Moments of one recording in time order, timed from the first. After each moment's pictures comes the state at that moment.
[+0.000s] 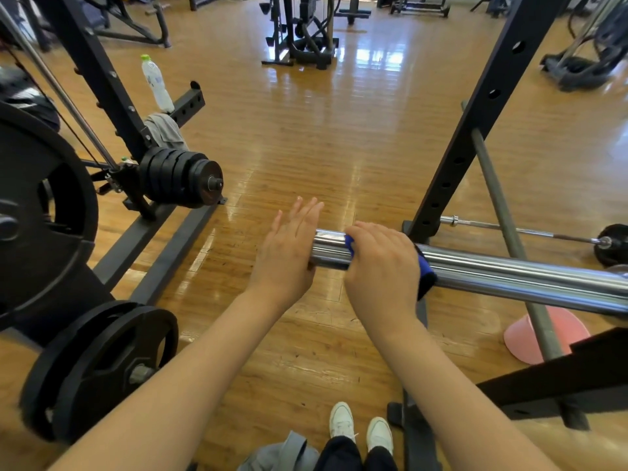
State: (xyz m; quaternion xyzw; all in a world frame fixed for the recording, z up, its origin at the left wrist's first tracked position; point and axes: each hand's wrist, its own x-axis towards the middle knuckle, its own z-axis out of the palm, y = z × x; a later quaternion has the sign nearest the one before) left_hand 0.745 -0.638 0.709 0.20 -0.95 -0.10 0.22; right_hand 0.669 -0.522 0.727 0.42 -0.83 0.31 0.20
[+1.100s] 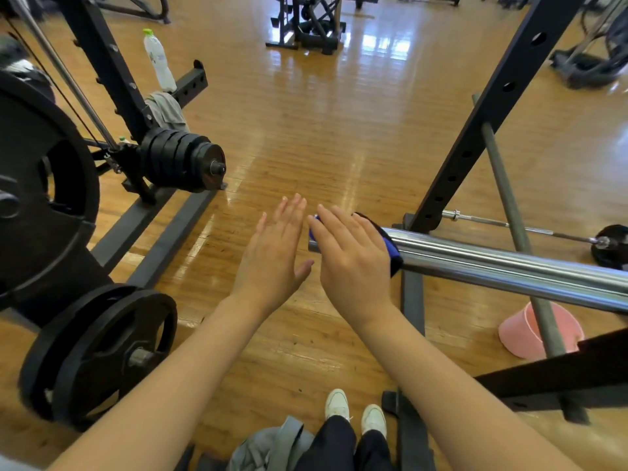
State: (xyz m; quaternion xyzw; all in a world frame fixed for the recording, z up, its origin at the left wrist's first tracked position) left_hand 0.781 -0.650 0.701 0.24 -0.95 -0.09 0.18; right_hand 0.687 -0.557 0.702 0.54 -0.73 0.29 0.29
